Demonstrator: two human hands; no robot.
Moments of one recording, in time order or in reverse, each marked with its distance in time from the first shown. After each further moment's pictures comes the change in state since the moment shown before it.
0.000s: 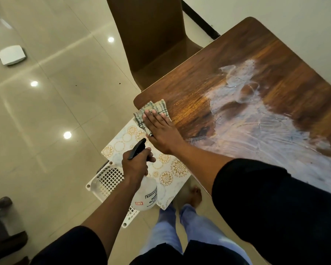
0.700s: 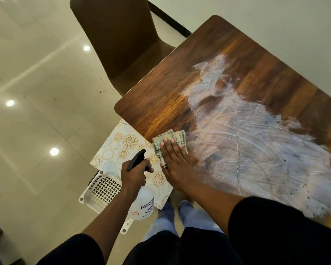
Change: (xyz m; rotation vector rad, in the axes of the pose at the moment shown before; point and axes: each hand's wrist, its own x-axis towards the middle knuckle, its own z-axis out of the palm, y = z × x) left_hand -0.026 -0.009 0.008 0.090 -0.198 0.022; right_hand -0.145 -0.007 0.056 0.058 0.165 0.313
